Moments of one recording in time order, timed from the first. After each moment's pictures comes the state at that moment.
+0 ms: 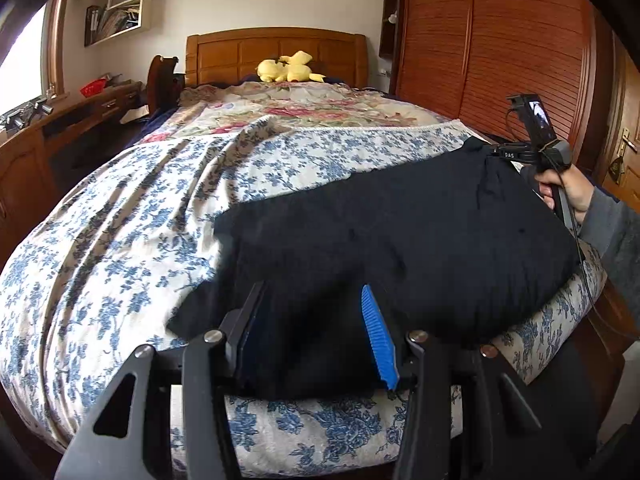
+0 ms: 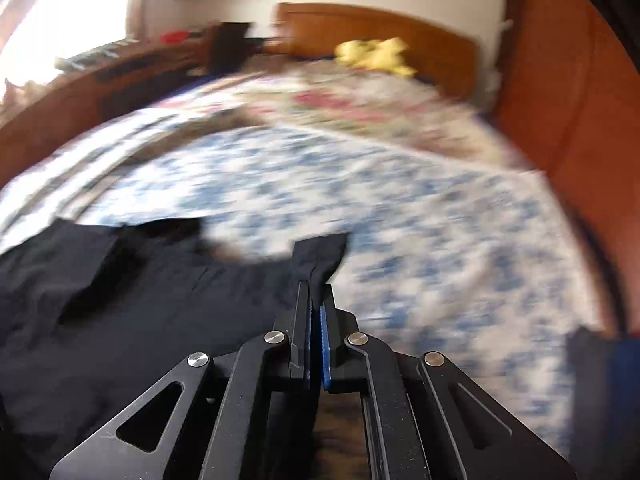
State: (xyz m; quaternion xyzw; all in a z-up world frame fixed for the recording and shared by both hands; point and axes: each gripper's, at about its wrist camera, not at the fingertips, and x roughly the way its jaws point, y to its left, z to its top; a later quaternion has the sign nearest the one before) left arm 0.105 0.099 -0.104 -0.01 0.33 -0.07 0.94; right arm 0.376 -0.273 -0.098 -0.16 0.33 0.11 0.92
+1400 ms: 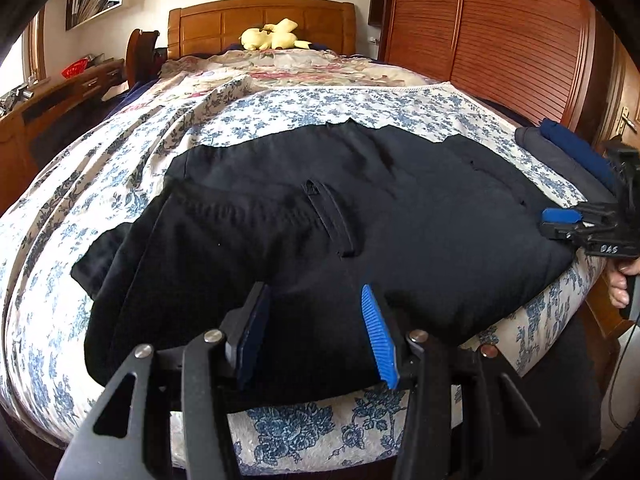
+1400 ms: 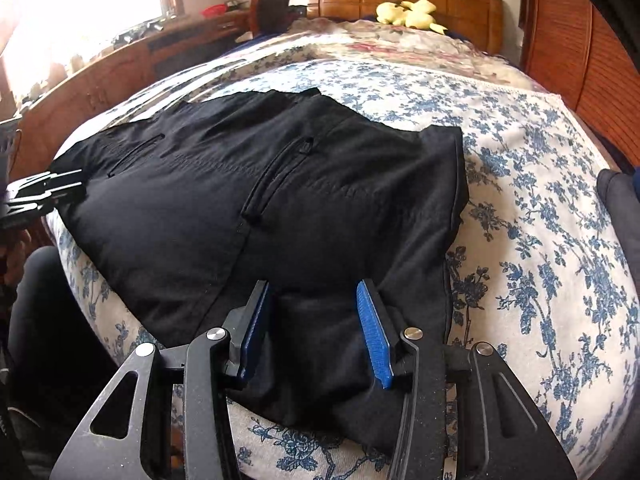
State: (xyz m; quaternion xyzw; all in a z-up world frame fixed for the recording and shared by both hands) left arm 0.114 0.056 -0.151 -0.01 0.38 -0.09 0.92; right arm 0.180 -0.274 -0.165 -0.10 0.41 0.25 0.87
